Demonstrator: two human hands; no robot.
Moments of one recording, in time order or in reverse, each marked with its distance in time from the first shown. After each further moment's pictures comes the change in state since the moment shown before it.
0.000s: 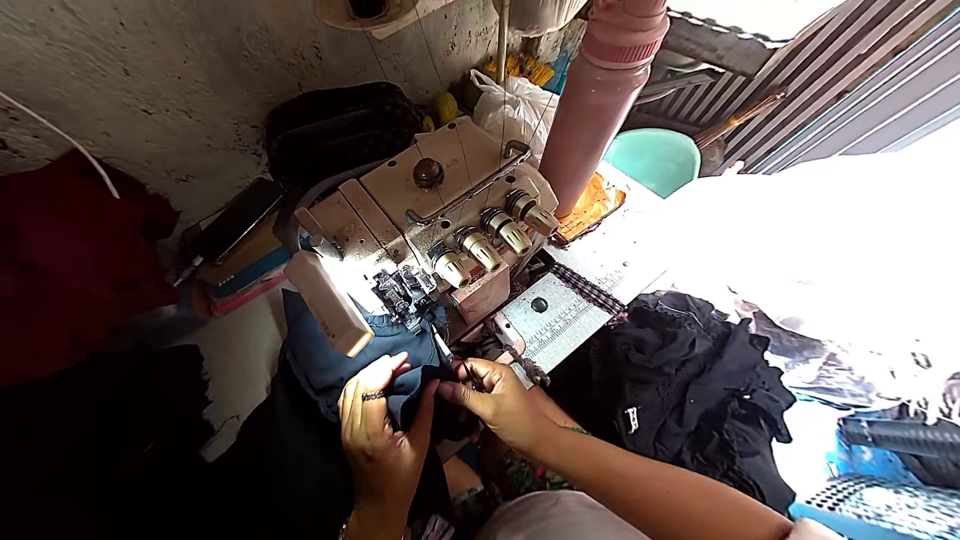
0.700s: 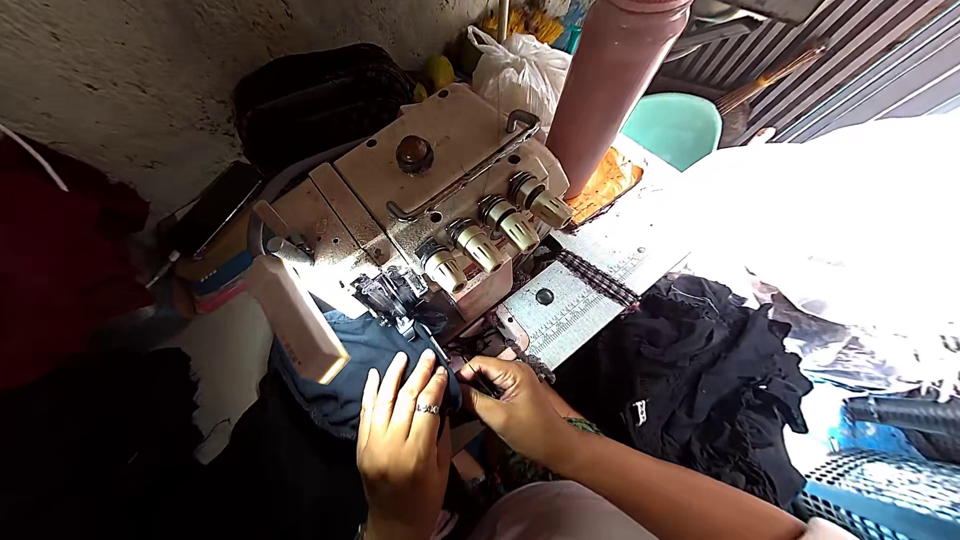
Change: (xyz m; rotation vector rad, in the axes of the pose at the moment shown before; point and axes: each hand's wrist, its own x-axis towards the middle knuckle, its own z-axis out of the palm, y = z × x) left_hand 0.000 0.026 0.006 0.244 -0.161 0.158; right_hand 0.001 0.008 -0.012 -0.225 0.027 -0.361
